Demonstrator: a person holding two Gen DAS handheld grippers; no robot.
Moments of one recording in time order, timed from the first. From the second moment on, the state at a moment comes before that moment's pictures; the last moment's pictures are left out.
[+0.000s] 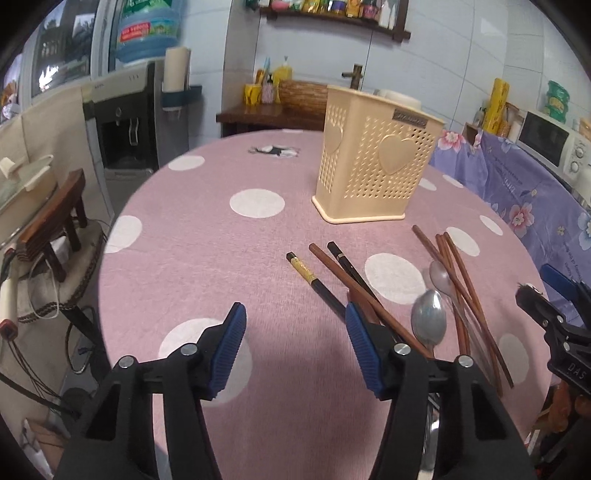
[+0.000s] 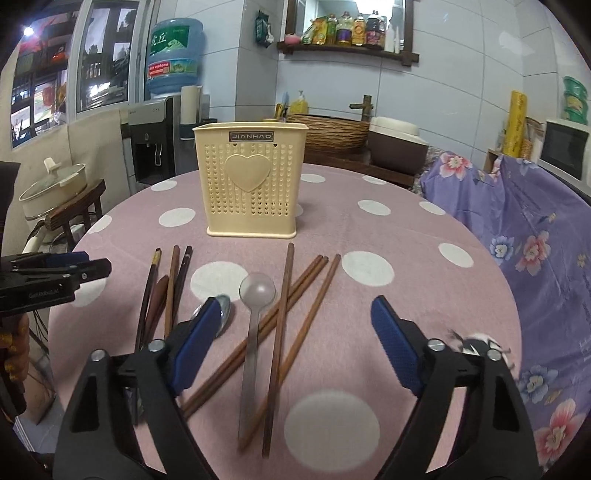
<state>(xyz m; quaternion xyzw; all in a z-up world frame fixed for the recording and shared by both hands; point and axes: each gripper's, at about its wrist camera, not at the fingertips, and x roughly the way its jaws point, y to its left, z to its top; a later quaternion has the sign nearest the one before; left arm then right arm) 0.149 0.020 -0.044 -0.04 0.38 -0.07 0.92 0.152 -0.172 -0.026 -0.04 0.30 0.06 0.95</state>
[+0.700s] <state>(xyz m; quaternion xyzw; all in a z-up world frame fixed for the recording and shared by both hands) 0.204 0.018 -0.062 -0.06 0.46 -0.08 0.88 0.313 -0.157 -0.074 0.00 0.46 0.09 0.88</state>
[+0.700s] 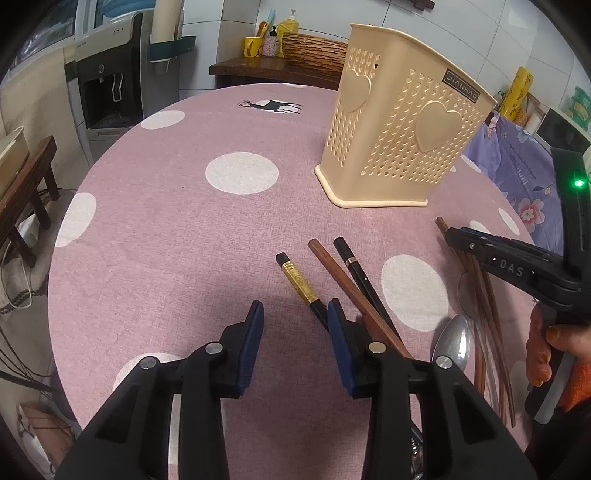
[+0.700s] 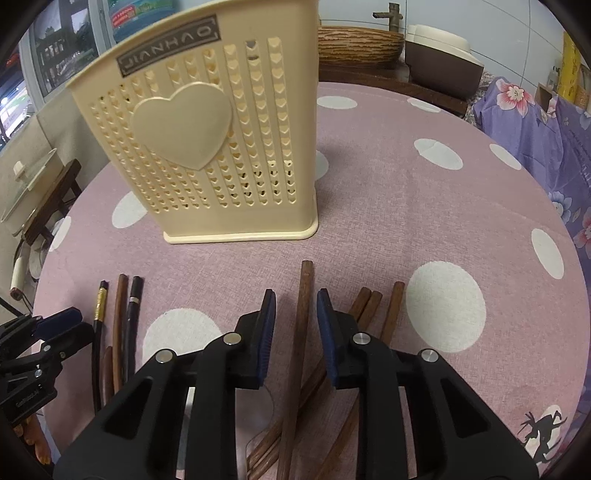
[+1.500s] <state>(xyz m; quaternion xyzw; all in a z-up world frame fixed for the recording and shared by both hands) 0.250 0.001 -0.064 -0.03 0.50 -0.07 0.86 0.321 -0.146 -0.081 -0.01 0.49 0.05 0.87</state>
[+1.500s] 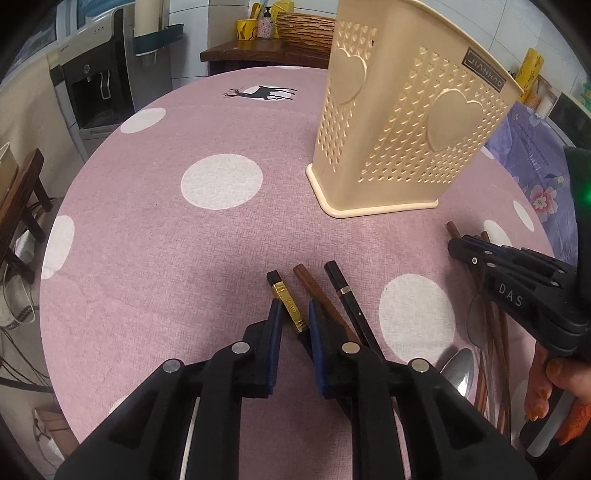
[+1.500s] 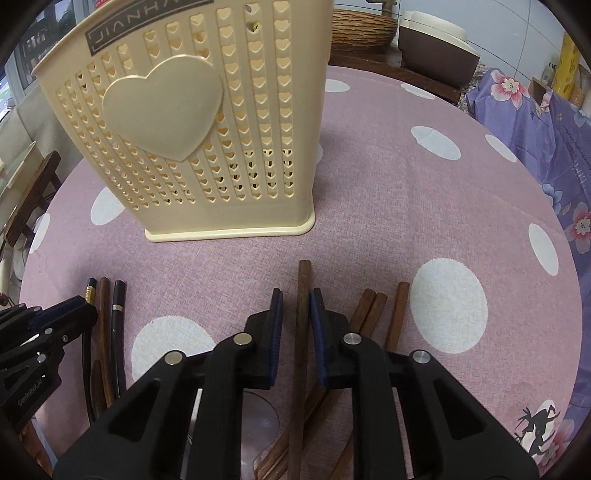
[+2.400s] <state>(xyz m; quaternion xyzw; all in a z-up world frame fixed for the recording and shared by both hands) 0.207 0.022 0.043 -0.09 0.35 -0.11 0.93 0.248 -0.207 0.031 0.07 0.33 0.12 0.93</state>
